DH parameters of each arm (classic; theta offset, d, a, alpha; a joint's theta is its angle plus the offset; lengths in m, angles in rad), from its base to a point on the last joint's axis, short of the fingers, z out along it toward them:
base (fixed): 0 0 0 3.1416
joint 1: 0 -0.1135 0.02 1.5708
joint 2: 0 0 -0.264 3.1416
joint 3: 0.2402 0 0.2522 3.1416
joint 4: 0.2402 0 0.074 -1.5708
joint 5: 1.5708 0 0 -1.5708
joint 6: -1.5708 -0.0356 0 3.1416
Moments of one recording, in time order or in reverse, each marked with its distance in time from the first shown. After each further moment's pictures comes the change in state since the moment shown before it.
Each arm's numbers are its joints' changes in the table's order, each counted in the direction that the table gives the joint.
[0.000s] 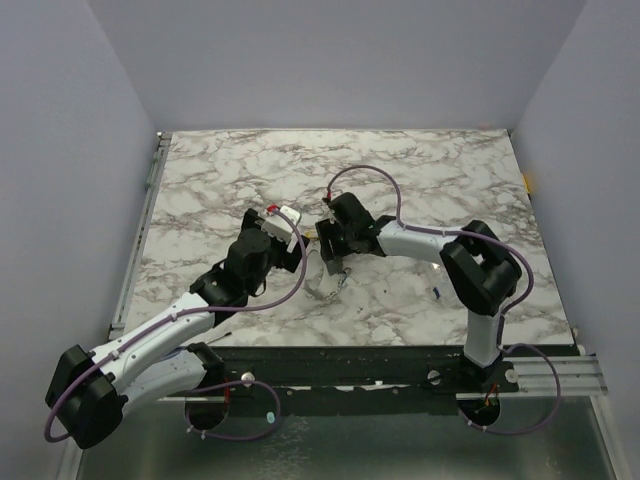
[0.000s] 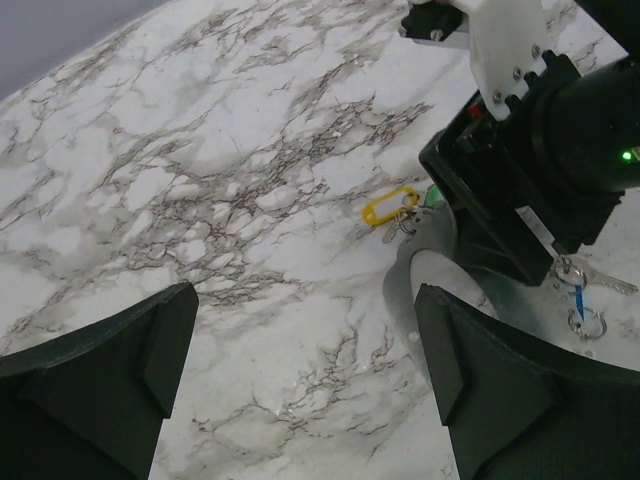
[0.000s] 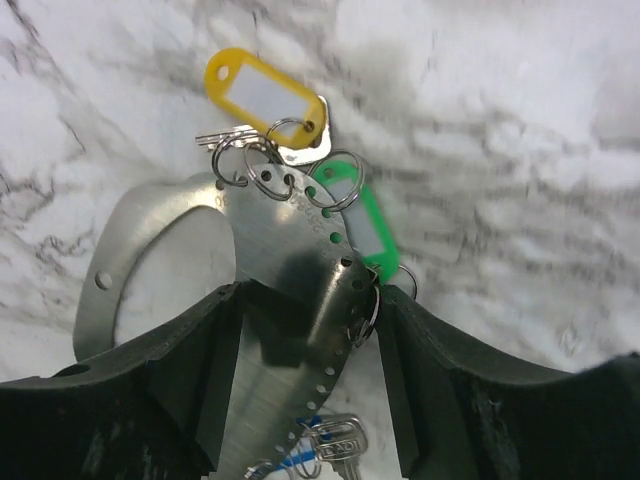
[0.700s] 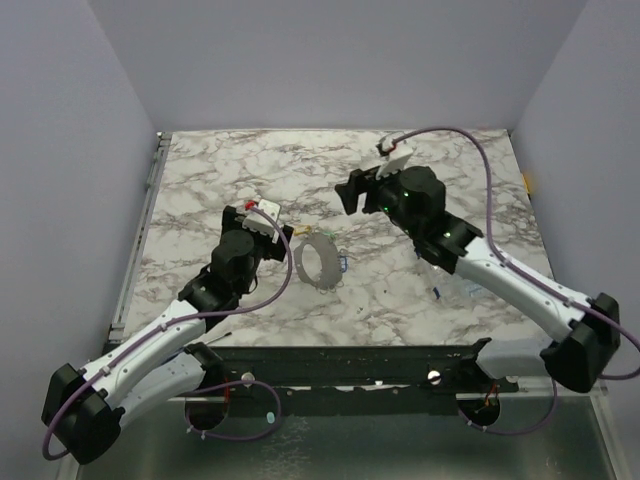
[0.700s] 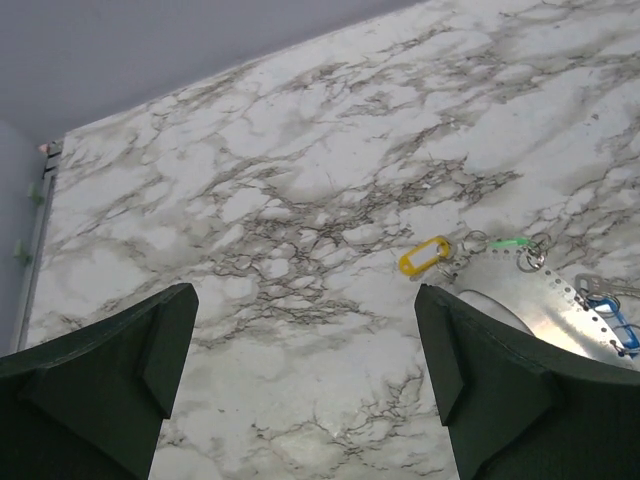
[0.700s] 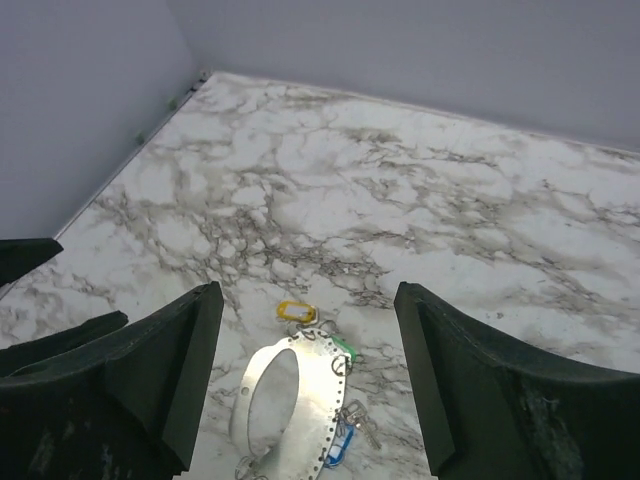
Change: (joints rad) left arm -0.075 -0.077 -0.029 -0.065 -0.097 -0.021; right arm 0.020 -0.586 -0.037 -0.211 0.138 0.175
